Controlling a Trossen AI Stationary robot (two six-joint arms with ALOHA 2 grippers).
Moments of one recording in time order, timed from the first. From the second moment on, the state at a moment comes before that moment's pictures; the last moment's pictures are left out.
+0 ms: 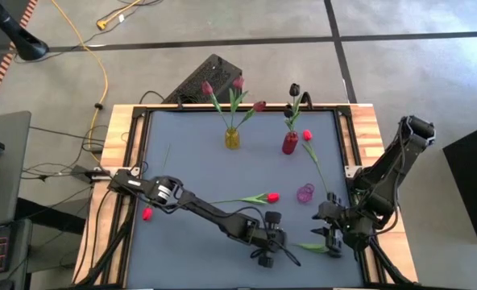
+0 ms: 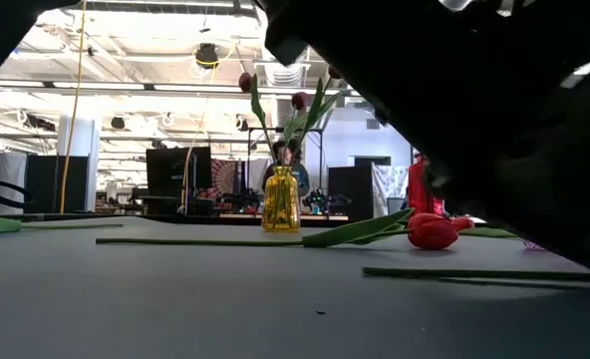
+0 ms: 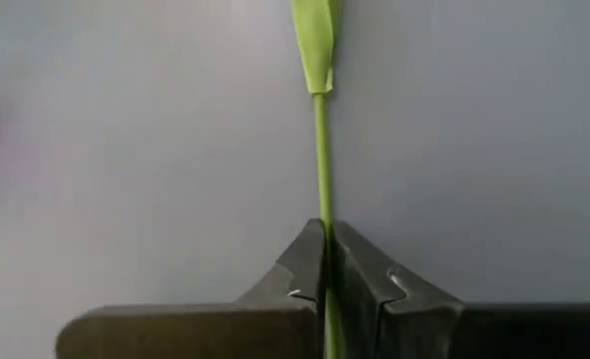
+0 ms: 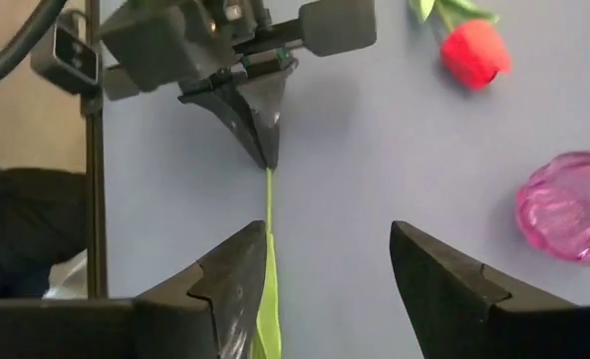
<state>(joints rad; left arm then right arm) -0.36 2.50 1.94 -0.22 -0.21 -0.04 0.96 1.15 0.80 -0.71 0.50 1.14</state>
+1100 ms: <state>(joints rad) -0.42 2.04 1.78 -0.41 -0.11 0.29 0.96 1.01 0.80 -0.59 0.77 0.78</state>
